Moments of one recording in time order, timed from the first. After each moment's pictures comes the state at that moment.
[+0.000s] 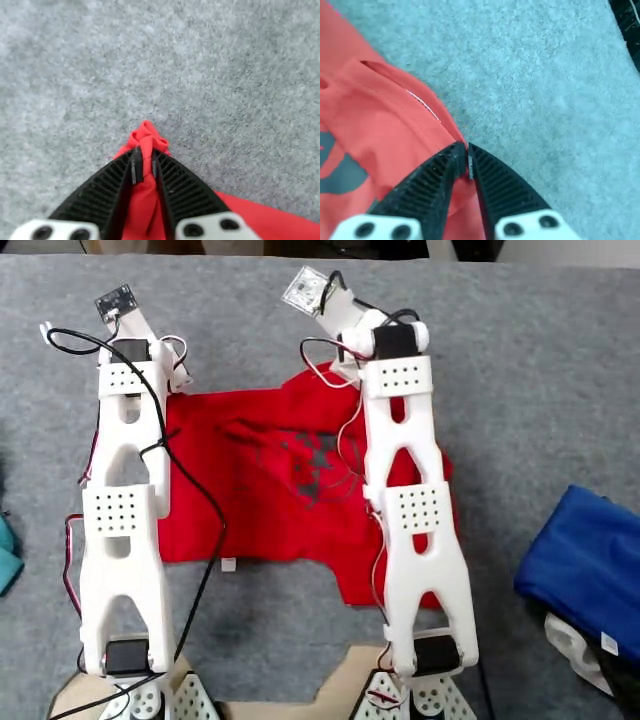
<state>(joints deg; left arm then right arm) -8.5 62.9 -64.4 73.5 14.9 -11.6 68.2 -92.0 88.1 37.9</state>
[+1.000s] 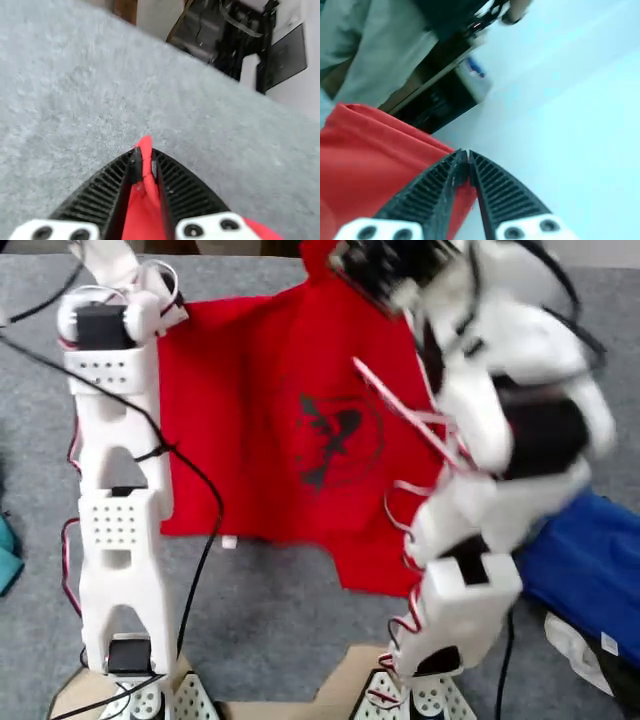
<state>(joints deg) -4.7 46.3 -93.3 90.6 13.3 -10.6 14.3 -92.9 86.9 43.1</state>
